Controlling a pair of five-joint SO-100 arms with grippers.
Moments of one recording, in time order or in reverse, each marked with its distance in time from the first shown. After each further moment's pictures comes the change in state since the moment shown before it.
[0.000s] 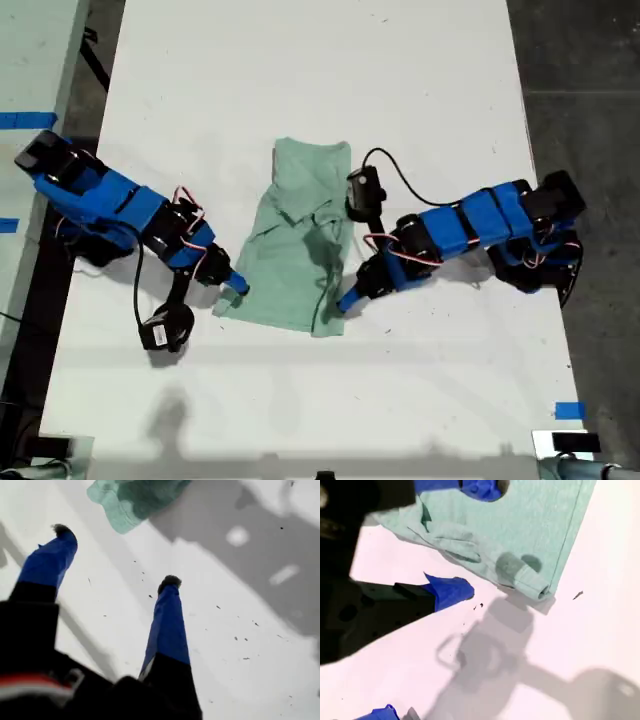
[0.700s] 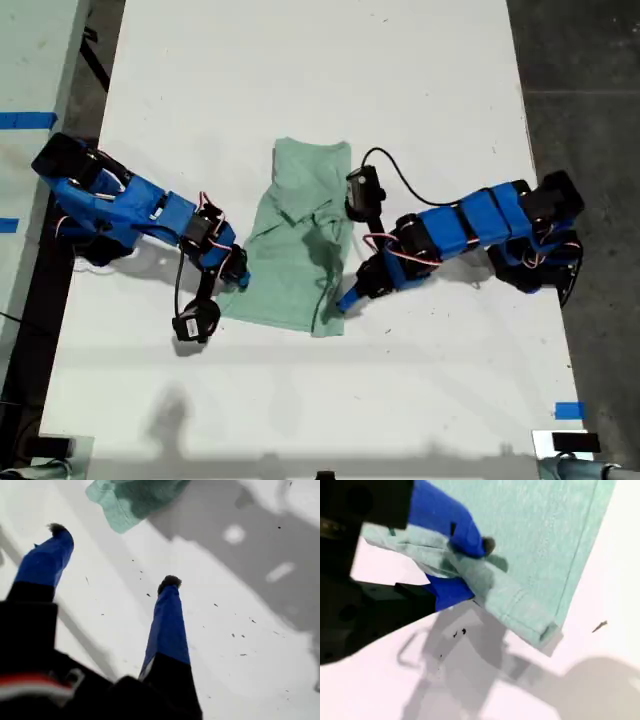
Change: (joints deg) arm 0 -7.1 -9.9 8.6 -18.4 7.7; arm 1 0.0 0.0 -0.2 1.5 0.0
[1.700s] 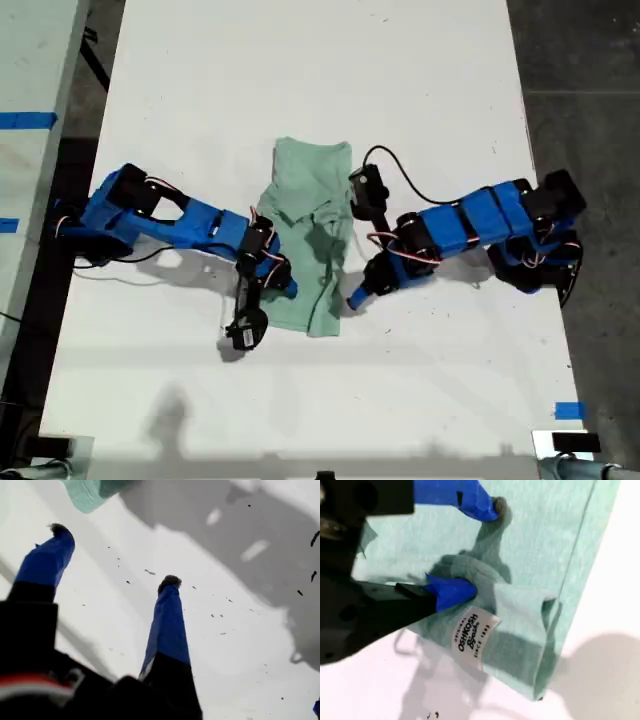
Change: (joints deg) arm 0 -4.1 -35.3 -46.4 14.6 6.2; arm 1 0.5 0.6 1.4 4.7 -0.7
